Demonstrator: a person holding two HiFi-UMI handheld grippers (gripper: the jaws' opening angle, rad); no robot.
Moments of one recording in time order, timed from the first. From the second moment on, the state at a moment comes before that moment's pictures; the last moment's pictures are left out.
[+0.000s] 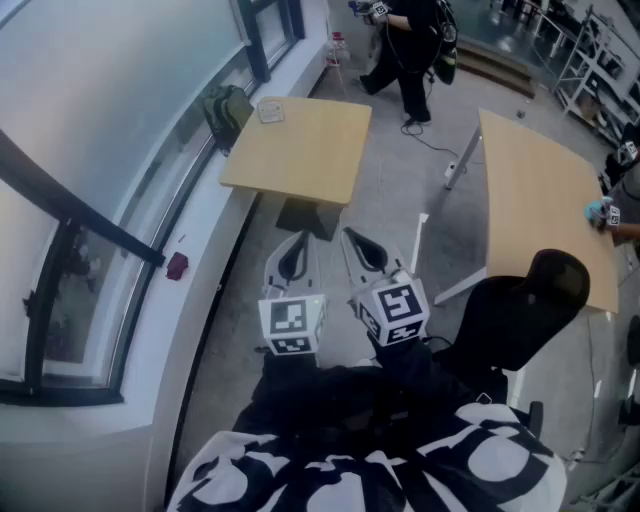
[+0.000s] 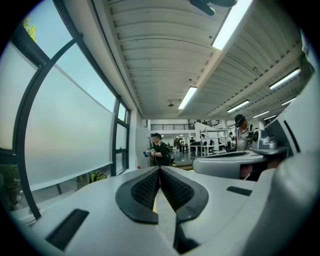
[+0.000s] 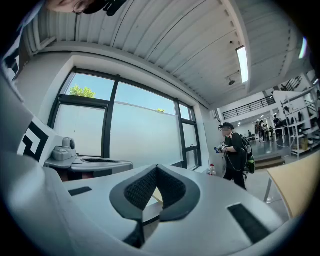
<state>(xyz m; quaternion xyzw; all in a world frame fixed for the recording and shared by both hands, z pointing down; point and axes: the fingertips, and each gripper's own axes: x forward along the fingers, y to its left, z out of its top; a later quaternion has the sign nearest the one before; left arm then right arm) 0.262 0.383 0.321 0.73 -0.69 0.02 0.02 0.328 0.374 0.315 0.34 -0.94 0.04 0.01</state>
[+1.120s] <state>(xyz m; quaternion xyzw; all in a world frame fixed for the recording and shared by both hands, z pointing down) 0.207 0.353 0.329 0.68 -0.73 -0.01 0.03 0.266 0.352 0.337 0.26 -0.96 0.05 0.03</state>
